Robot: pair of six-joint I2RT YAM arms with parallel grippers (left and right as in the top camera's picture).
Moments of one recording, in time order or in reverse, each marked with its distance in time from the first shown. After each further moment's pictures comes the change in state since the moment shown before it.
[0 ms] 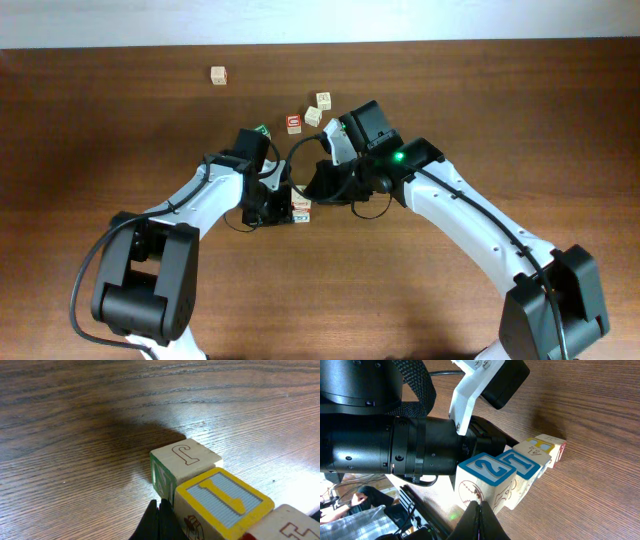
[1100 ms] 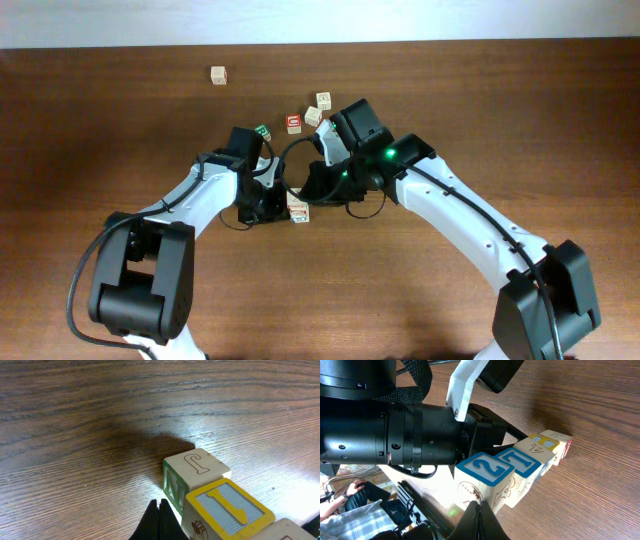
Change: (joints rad) left arm 0.034 0.000 0.000 0.010 -0.005 -0.008; right arm 0.023 0.030 0.059 -0.060 0.016 -0.007
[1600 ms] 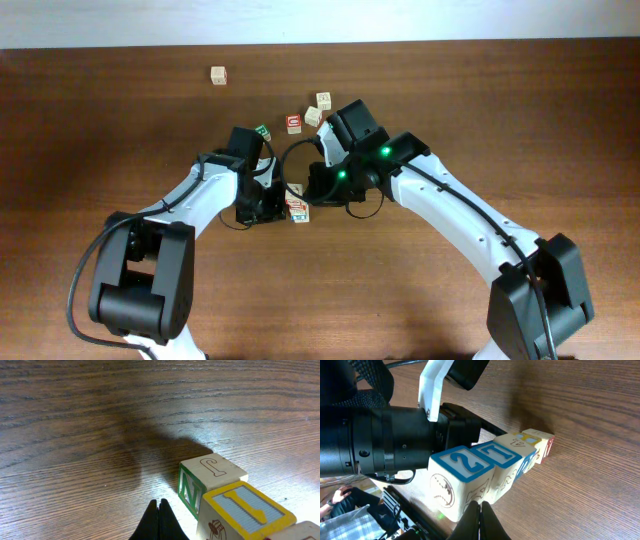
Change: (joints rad) left arm -0.001 0.000 0.000 0.000 -0.058 -0.034; right arm 0.003 0.029 0.012 -0.024 0.050 0.000
